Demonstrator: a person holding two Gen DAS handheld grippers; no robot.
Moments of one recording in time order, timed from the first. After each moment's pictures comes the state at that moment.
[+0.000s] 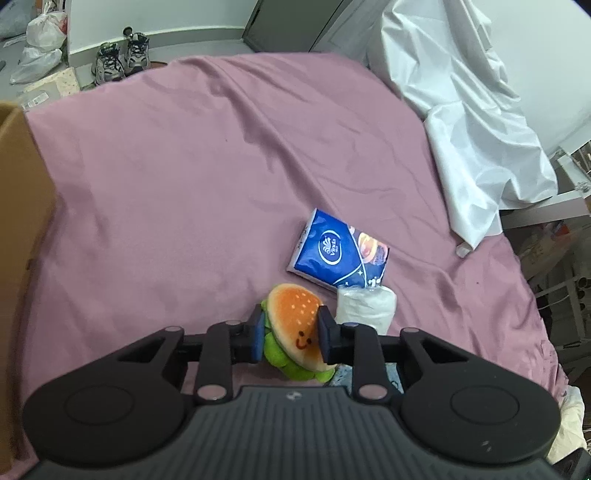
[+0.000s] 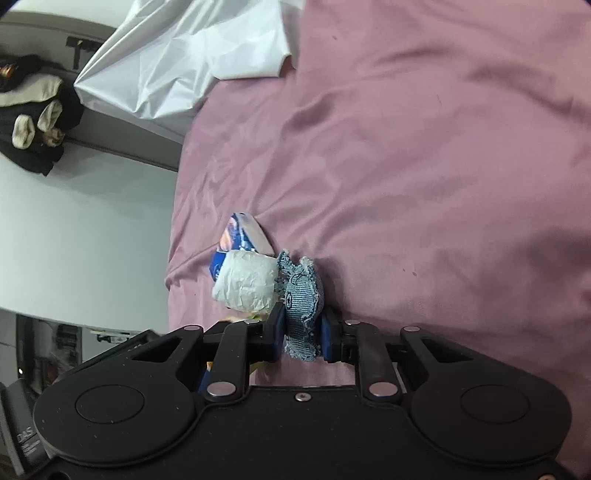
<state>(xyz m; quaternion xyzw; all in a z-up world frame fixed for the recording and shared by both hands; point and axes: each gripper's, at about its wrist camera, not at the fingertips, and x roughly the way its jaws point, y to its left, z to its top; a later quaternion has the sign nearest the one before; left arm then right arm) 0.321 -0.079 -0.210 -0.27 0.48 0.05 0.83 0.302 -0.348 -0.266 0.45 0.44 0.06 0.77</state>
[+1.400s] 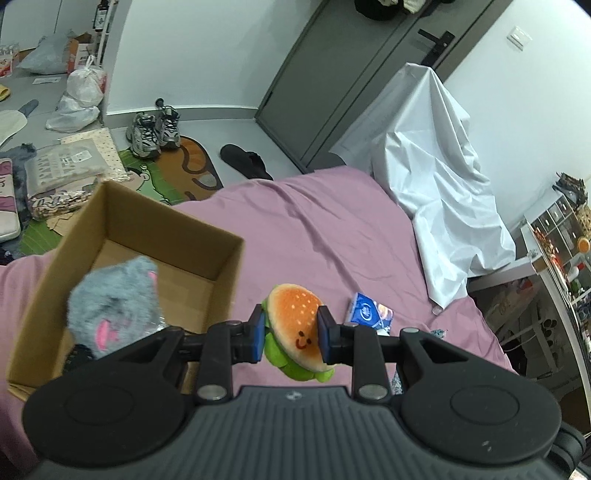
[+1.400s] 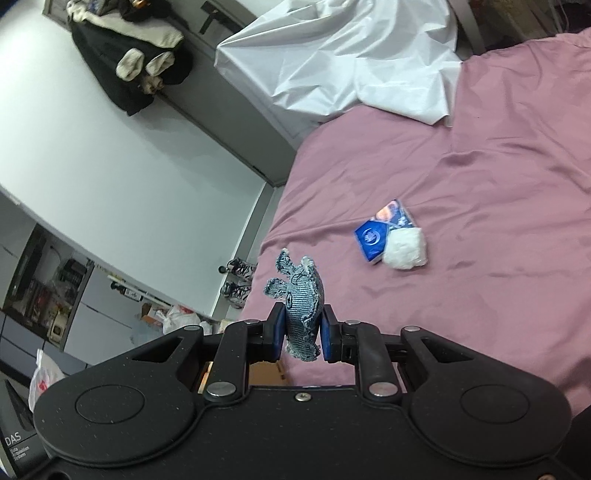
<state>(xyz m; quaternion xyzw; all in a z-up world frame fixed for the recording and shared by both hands) 0.201 0.039 -0.103 -0.29 0.37 0.06 0.88 0.229 -0.256 -0.139 0.33 0.37 0.13 0.86</state>
